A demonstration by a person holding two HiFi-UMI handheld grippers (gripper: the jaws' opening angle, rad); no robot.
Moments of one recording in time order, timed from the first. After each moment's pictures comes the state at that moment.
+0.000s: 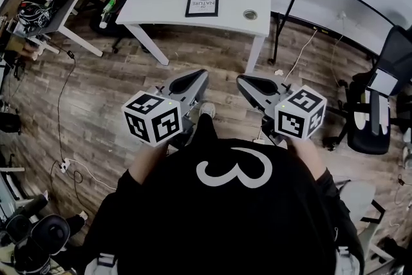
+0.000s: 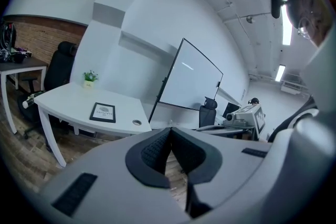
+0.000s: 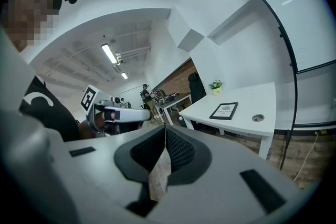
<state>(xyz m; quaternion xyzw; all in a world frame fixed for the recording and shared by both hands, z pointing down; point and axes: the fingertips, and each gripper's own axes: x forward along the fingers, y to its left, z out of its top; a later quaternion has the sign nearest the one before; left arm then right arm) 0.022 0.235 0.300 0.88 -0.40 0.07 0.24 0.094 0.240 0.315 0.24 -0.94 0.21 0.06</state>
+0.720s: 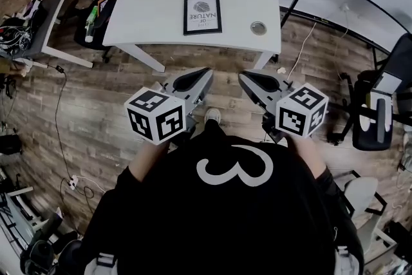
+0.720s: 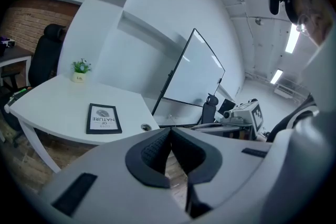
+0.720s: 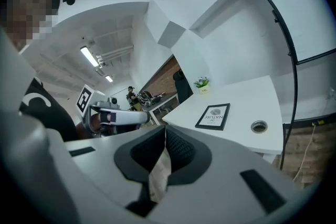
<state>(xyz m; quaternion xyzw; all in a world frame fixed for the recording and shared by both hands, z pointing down) -0.012 0.074 0.327 0.89 -0.34 0.11 0.27 0.054 0.080 0.340 0.30 -0.92 0.27 0.06</state>
